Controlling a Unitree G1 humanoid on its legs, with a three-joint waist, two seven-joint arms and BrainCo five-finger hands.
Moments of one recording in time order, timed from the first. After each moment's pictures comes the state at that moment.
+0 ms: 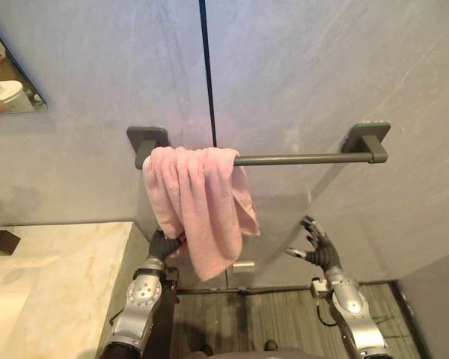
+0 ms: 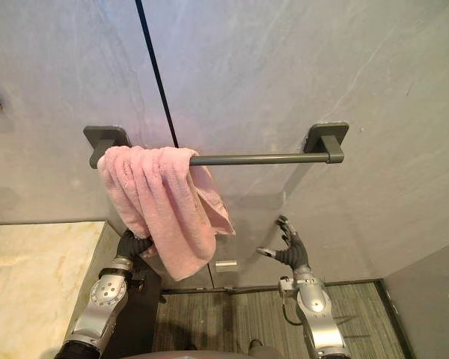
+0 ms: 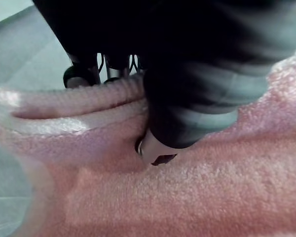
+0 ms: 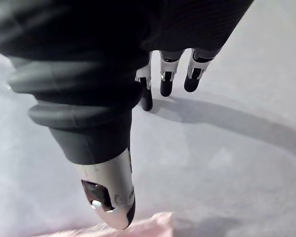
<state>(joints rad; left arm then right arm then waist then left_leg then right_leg) 0.09 0.25 -0.13 0.20 -0.03 -0.20 0.11 0.14 -0.22 0.10 0.13 0.08 -0.16 -0.01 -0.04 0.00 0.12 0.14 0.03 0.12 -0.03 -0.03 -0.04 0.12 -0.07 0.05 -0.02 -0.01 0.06</state>
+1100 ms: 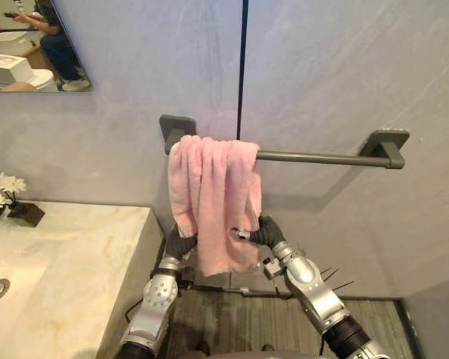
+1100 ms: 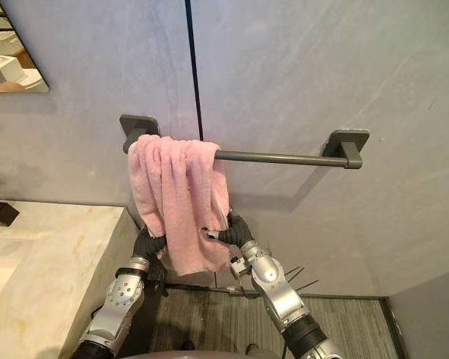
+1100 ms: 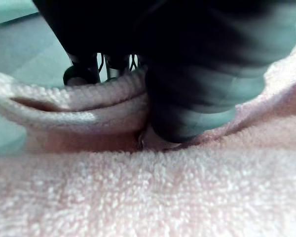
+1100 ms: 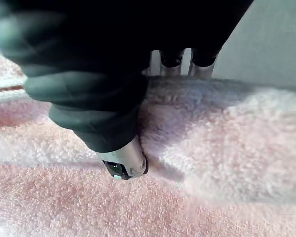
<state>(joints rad) 0.09 0.19 -0.19 0.17 -0.03 -0.21 0.14 -0.10 -0.17 0.38 0.18 0.14 -0.17 0.02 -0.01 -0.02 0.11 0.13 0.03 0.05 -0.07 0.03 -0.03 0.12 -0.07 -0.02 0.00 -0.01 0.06</state>
